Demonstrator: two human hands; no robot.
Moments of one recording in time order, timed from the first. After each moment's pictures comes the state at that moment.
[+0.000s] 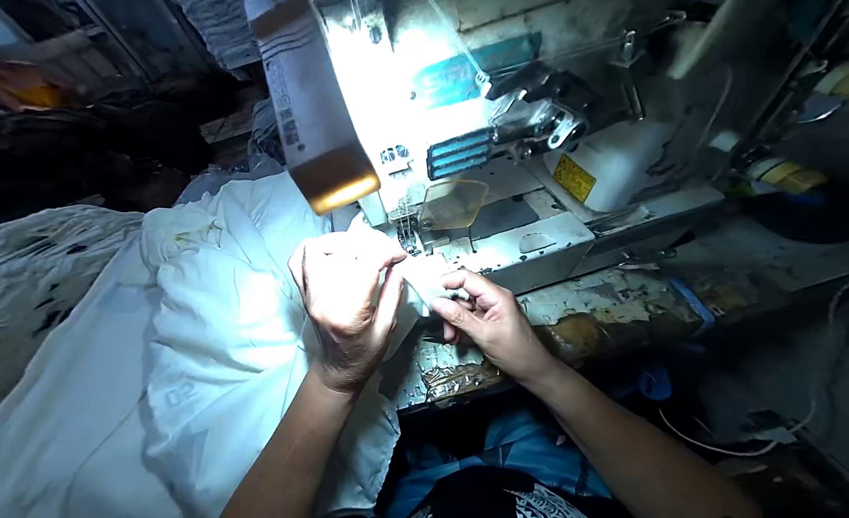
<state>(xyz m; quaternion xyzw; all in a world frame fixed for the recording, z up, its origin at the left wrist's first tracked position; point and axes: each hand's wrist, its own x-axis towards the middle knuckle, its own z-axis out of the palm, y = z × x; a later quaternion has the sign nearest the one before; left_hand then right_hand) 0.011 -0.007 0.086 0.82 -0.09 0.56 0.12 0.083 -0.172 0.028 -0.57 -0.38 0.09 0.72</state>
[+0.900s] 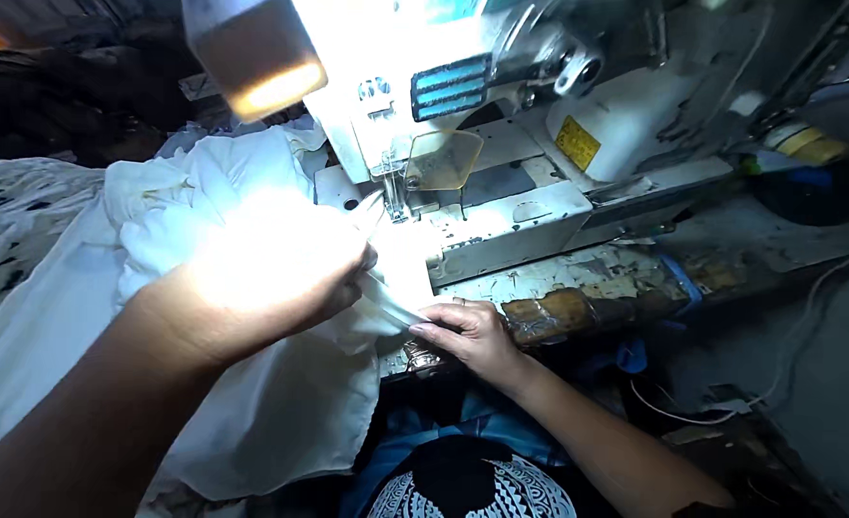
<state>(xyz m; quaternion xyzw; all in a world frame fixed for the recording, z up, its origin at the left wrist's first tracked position) -0.003 0.001 0.192 0.97 -0.14 -0.04 -0.21 0.069 -0.180 -0.020 -0.61 -0.47 -0.02 0.63</state>
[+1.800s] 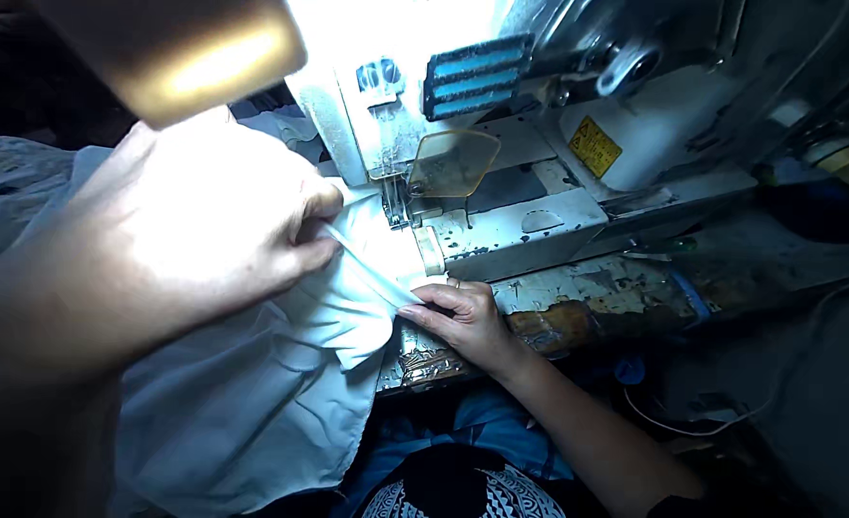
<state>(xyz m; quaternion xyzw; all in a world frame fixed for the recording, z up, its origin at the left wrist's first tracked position) 0.002 0.035 0.209 0.96 -0.18 0.12 -0.17 0.095 -0.161 -0.011 -0.61 -0.49 -0.07 0.61</state>
